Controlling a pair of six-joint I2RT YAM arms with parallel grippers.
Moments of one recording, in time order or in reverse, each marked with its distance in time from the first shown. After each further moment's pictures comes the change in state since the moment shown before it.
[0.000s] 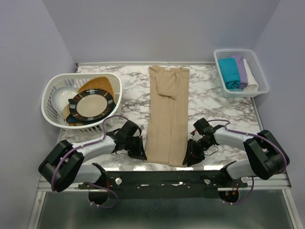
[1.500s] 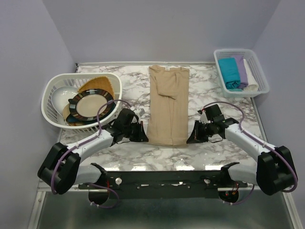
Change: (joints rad) left arm 0.106 -0.042 0.108 0.097 -0.031 0.220; right arm -0.158 -0.199 0.129 0.014 0.133 -0.172
